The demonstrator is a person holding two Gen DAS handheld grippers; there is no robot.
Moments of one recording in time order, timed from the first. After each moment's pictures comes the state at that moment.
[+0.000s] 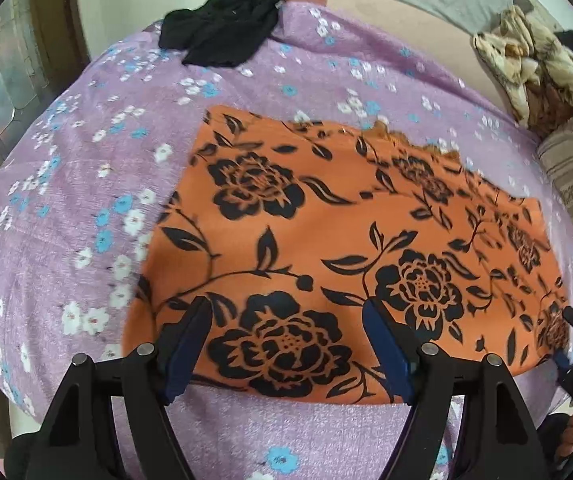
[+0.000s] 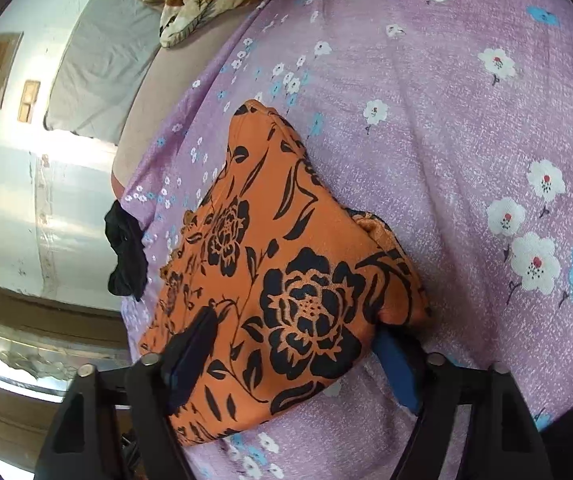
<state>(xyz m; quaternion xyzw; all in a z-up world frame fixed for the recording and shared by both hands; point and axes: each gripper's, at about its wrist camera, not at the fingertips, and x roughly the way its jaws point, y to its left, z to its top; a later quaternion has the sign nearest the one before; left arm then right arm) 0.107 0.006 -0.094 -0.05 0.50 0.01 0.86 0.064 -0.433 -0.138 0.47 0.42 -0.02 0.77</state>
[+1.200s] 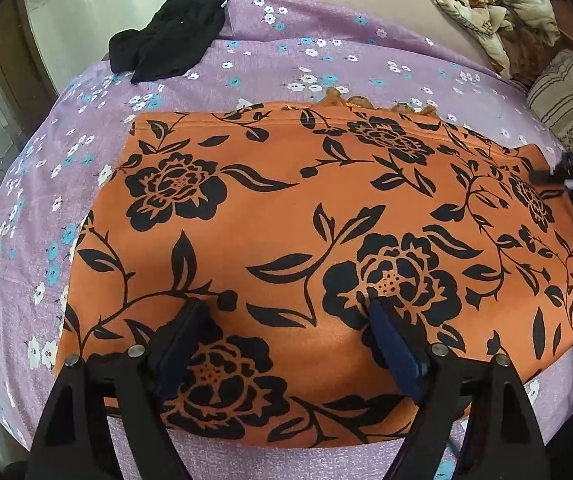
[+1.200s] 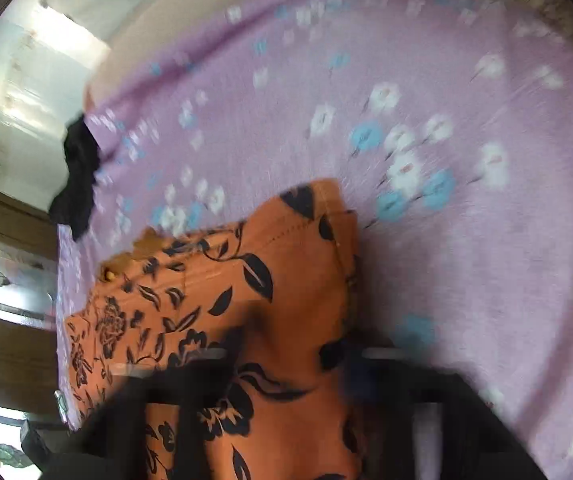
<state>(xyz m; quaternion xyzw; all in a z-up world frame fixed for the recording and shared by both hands) 0.121 -0.041 -0.121 0.03 0.49 -0.02 0.87 0.253 -0.429 -0.113 0.25 0.52 0.05 0.81</state>
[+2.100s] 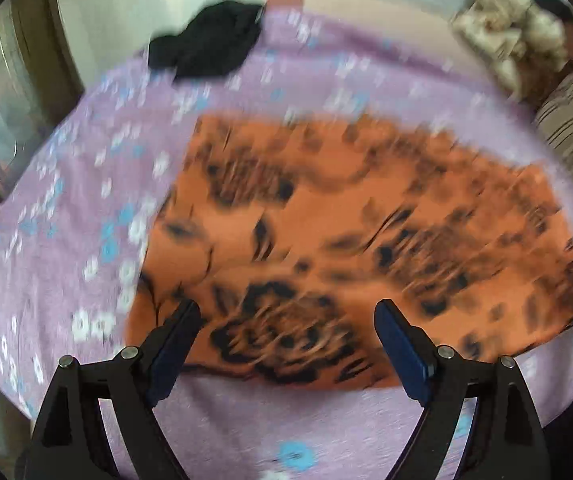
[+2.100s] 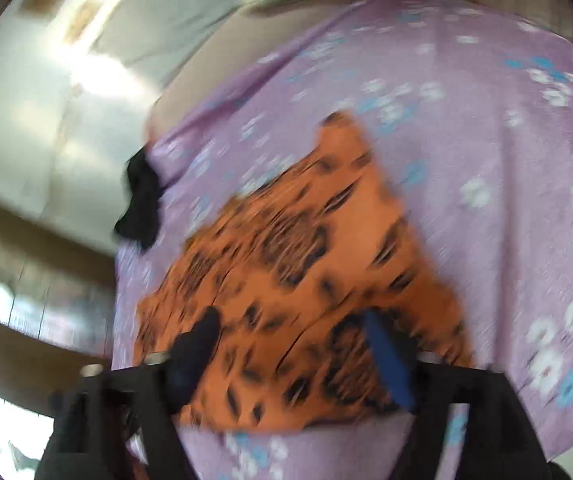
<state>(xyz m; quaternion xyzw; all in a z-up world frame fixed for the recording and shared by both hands) 0.096 0.001 -0.114 0.01 0.51 0.01 0.86 0.100 -0.389 -0.098 0.33 0.46 0.09 0.82</state>
